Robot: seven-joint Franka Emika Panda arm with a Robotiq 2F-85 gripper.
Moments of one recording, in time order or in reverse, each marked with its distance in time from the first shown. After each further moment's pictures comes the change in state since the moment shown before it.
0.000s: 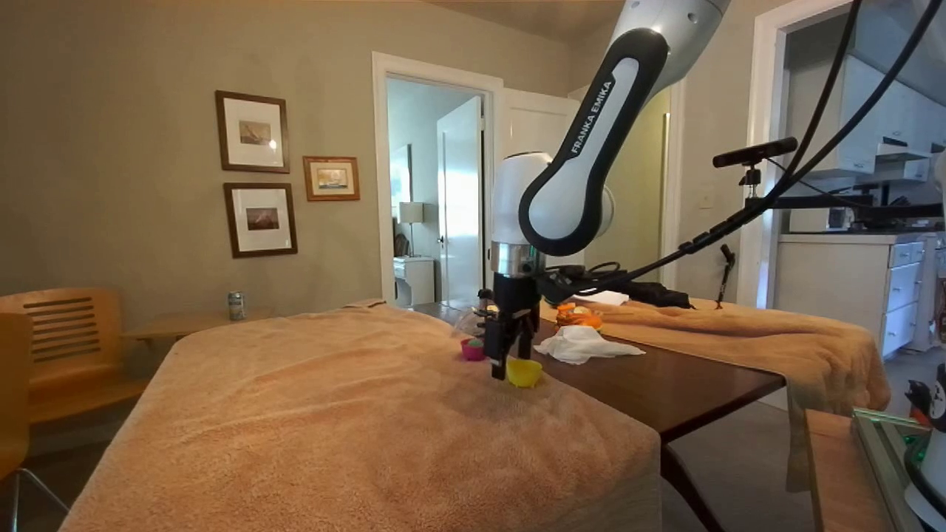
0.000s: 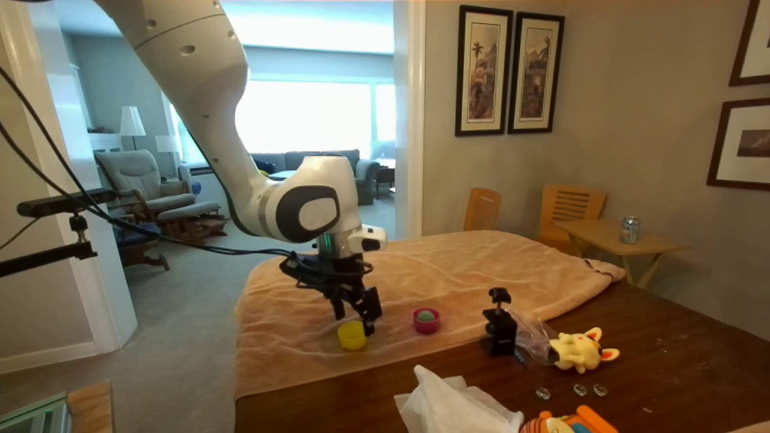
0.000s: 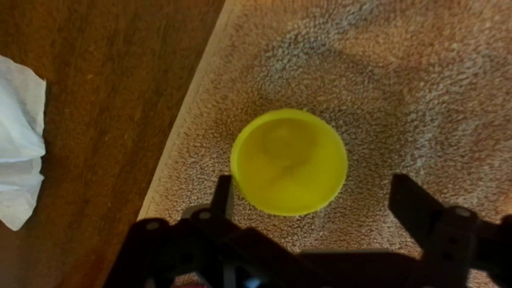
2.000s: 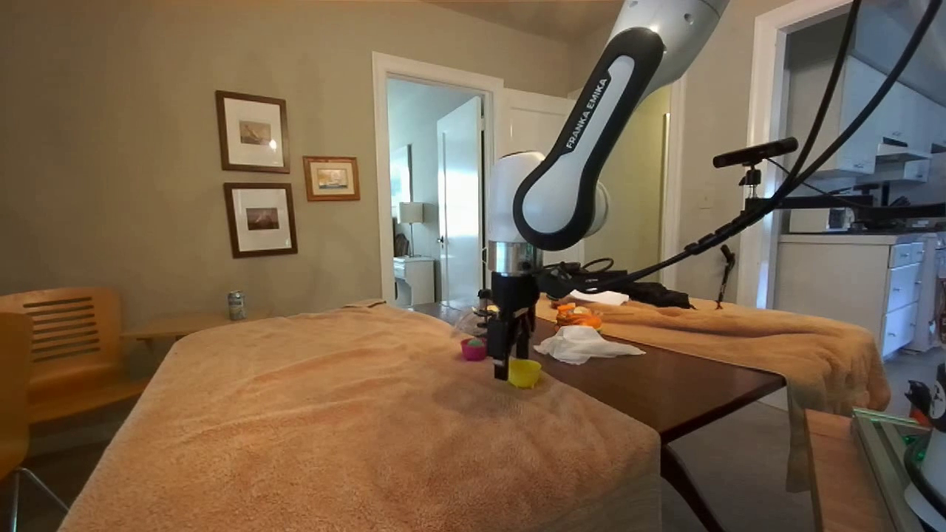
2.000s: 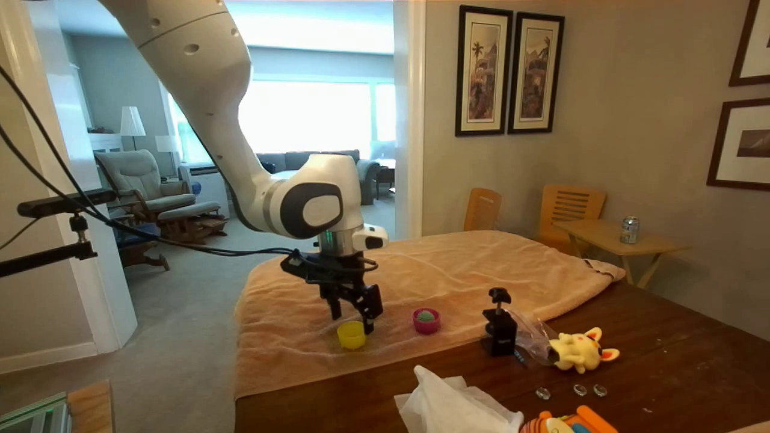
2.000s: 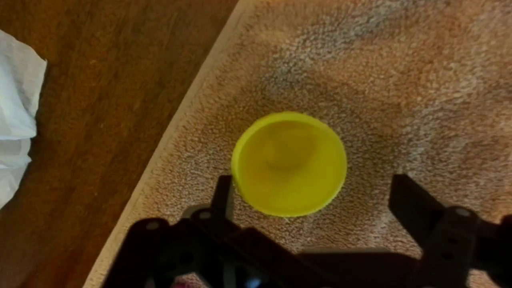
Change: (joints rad) arm -0.061 0.002 0.065 0.025 0.005 -0.060 -0.105
